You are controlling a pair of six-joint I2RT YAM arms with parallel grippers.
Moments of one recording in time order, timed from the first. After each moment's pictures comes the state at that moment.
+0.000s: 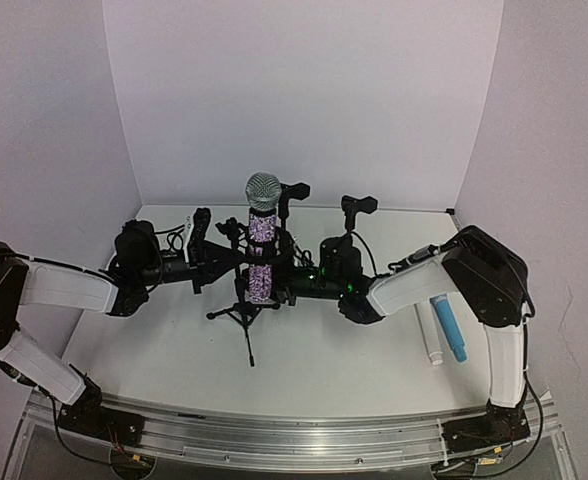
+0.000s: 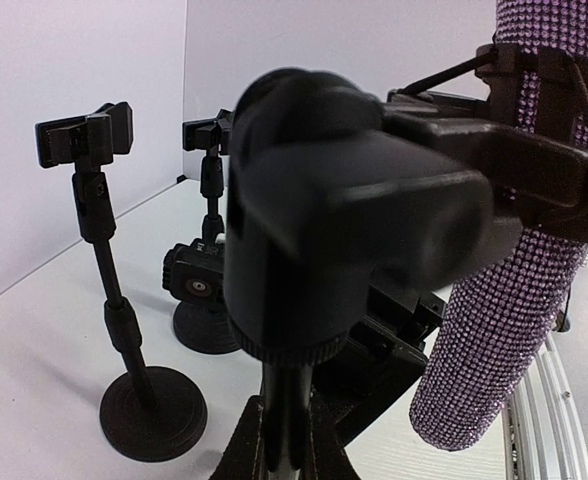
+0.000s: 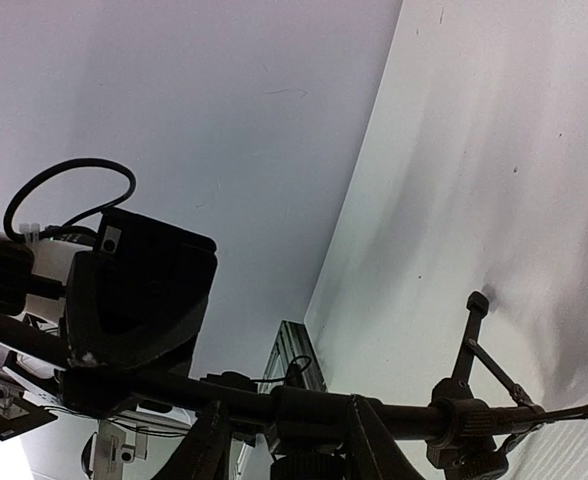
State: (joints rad) left arm -0.53 1.44 0.59 0.80 0.76 -0.04; right arm 0.89 2.10 1.17 0.84 -0.52 1.21
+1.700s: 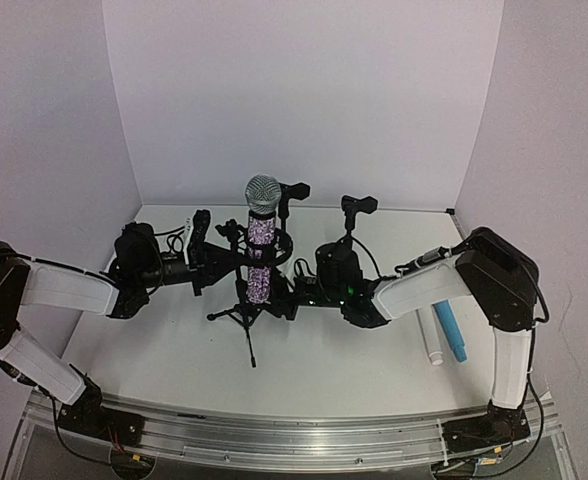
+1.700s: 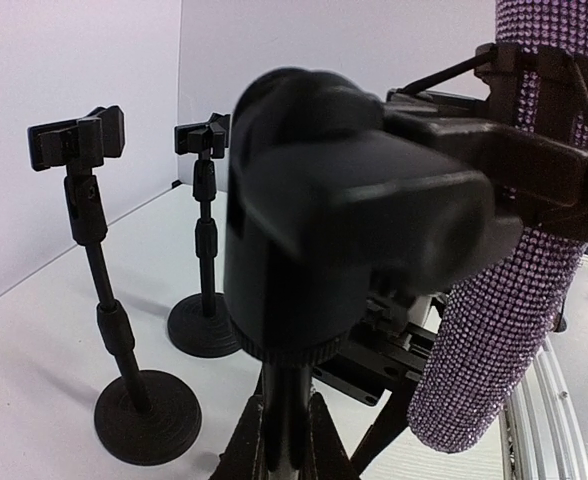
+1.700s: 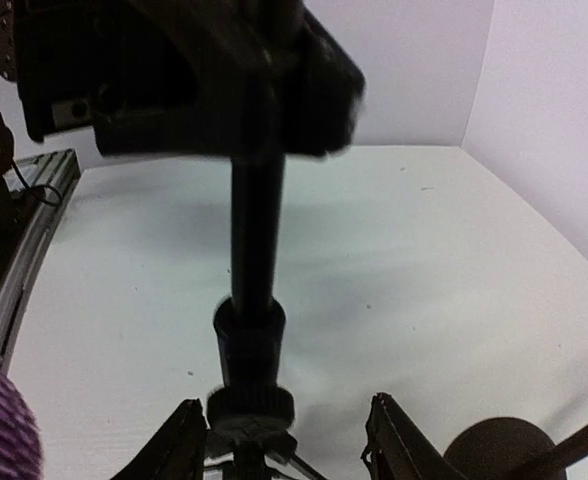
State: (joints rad) left arm -0.53 1.44 0.57 0.84 0.76 -0.05; right arm 0.93 2.02 1.11 0.67 -0.37 -0.15
